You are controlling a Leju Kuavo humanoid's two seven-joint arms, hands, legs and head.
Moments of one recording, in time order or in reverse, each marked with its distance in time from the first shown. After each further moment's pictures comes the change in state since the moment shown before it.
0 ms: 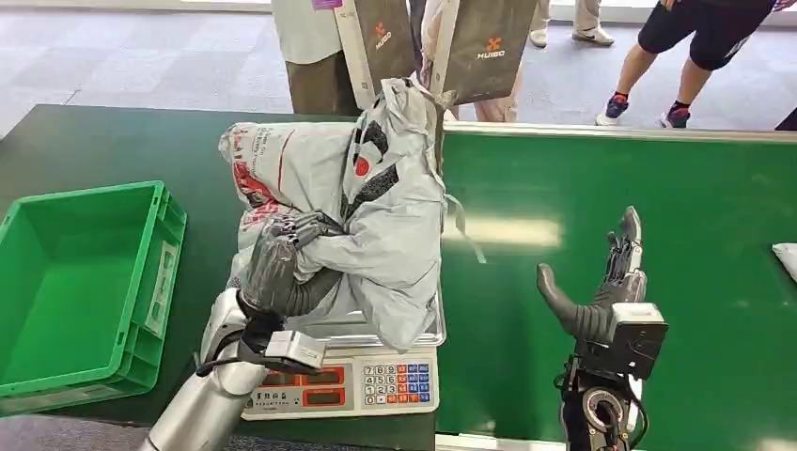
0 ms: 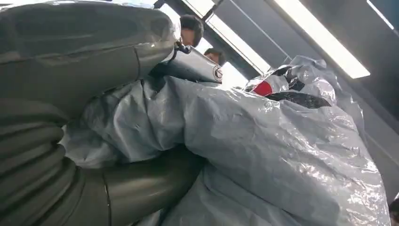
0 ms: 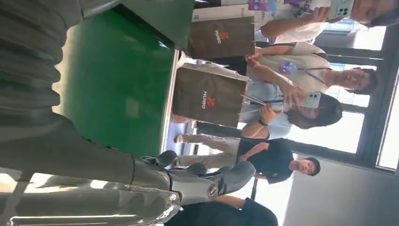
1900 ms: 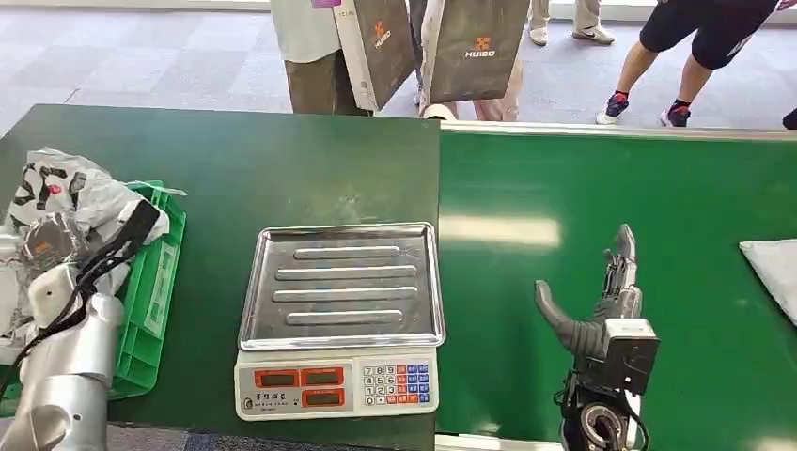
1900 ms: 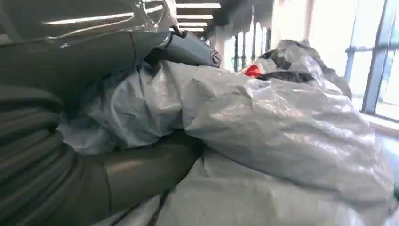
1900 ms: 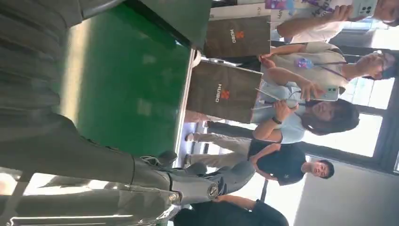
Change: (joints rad) left arm -0.245 0.218 0.798 0.598 -0.817 -0.028 0.795; right arm 0.062 -0.020 0.017 0.003 0.001 -0.023 -0.014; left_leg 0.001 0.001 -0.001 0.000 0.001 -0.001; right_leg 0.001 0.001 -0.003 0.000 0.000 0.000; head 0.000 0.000
